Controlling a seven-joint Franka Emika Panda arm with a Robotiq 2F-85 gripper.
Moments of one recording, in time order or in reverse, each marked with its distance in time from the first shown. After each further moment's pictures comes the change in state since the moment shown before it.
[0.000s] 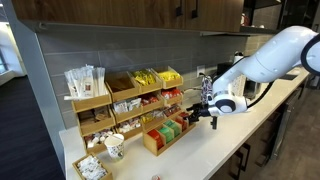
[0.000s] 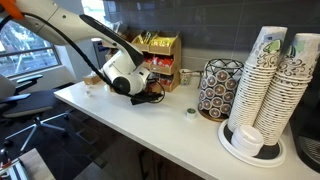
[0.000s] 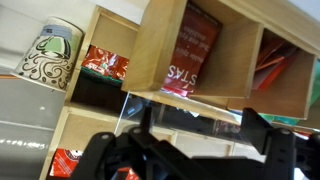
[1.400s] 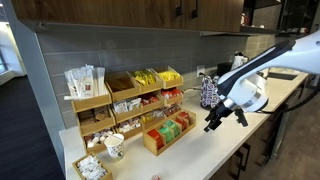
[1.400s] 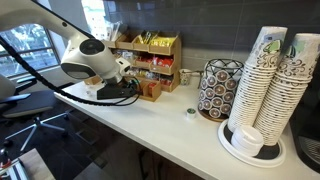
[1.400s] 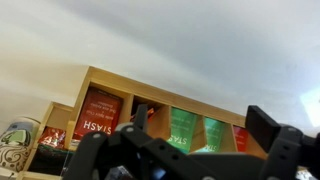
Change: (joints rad) arm -0.087 -0.444 0.176 -0.416 -1.129 0.284 1.125
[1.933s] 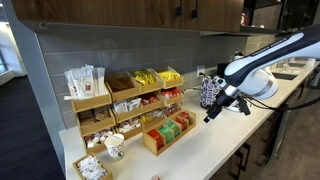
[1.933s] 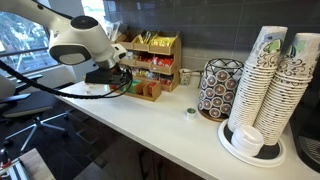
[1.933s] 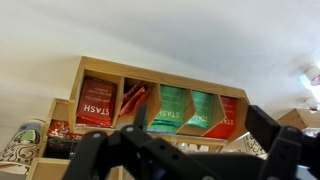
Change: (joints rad) arm -0.015 -0.148 -0.002 0.006 -0.271 -0.147 0.419
